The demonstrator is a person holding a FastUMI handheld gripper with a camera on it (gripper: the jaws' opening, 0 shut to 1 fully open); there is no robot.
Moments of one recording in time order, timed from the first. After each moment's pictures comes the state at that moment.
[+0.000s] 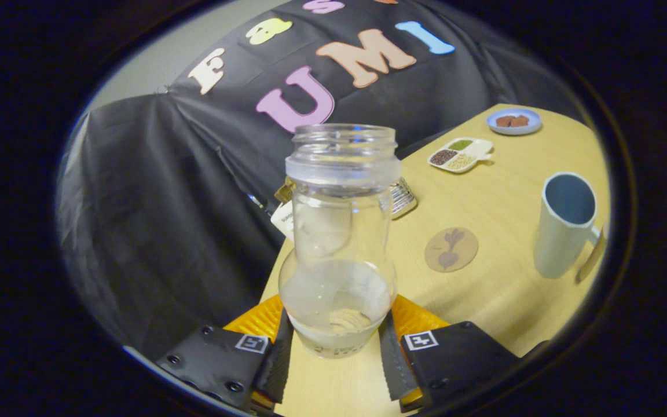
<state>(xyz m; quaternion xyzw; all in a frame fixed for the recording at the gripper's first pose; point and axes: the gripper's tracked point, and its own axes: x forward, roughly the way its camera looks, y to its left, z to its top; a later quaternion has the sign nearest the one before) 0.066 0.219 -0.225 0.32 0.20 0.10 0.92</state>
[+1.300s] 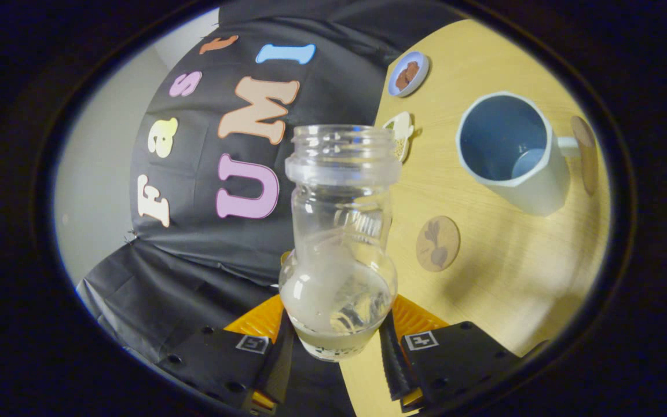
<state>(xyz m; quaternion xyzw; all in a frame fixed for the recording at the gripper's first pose) 0.091 0.146 -0.205 0.61 0.14 0.02 0.78</state>
